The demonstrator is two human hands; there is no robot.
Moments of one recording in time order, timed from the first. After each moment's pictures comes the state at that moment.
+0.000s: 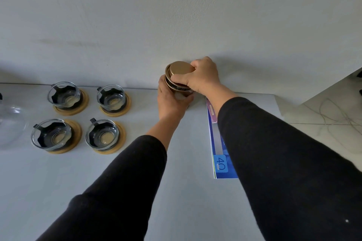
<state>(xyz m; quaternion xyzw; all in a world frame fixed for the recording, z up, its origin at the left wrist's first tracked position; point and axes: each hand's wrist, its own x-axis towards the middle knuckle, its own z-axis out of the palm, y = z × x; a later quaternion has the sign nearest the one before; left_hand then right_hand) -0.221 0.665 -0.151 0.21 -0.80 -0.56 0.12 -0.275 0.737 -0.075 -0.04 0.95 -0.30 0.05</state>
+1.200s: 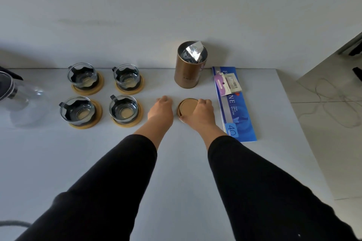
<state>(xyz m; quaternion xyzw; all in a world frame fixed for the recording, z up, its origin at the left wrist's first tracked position) -0.131 0.604 -0.178 0.08 -0.96 -0.18 -0.19 -0.133 0.726 -0.172 0.08 0.96 -0.22 0.13</state>
